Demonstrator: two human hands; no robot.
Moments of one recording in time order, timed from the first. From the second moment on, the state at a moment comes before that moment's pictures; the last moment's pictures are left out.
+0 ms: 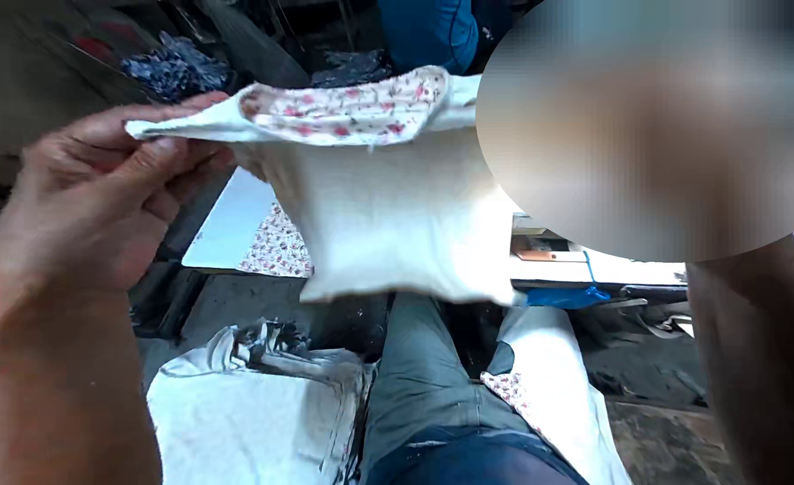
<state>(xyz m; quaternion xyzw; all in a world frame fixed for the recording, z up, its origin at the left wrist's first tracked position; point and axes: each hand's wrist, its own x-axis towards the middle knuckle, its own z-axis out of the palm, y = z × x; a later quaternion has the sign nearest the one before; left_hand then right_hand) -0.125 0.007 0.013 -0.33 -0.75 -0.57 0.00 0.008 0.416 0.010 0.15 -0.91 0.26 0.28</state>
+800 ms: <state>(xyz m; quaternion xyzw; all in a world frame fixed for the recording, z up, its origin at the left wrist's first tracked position) -0.079 -0.045 -0.095 -0.25 -0.94 -0.23 0.01 0.036 0.341 -0.174 0.11 -0.91 0.36 0.18</state>
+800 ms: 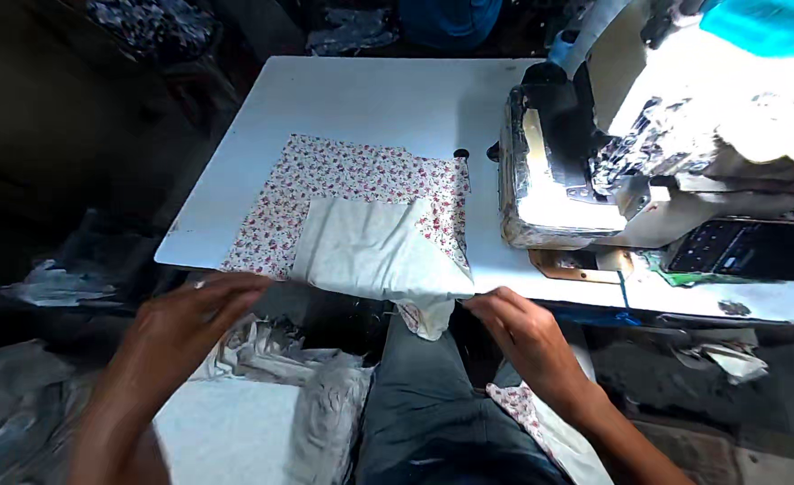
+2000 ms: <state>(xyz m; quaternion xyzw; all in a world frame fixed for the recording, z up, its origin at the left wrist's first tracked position) -0.198 0.038 -0.169 -0.12 -0.91 -0.39 0.06 -0.097 0.323 -0.172 0.08 -0.92 0.32 0.23</state>
